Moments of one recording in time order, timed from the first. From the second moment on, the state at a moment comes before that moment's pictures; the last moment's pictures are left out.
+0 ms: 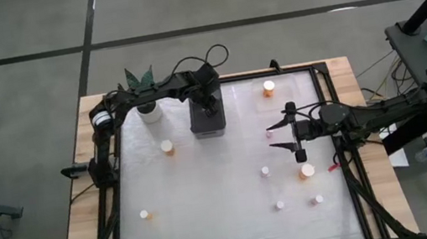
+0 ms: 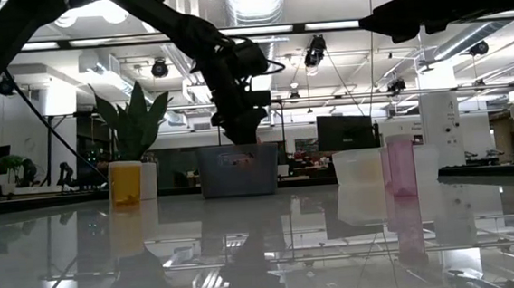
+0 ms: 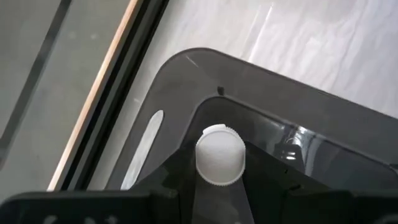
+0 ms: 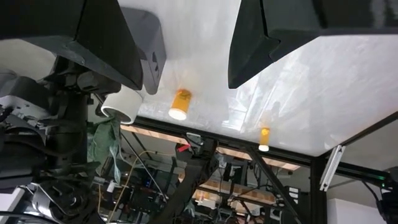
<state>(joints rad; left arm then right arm) 0.49 2.01 1.63 -0.64 -0.13 0.14 0.05 0.76 0.34 0.30 0.03 -0.25</state>
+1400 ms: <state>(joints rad) 0.54 2.01 1.61 -0.72 -0.13 -0.05 0.05 0.76 0.34 0.27 0.03 -0.23</state>
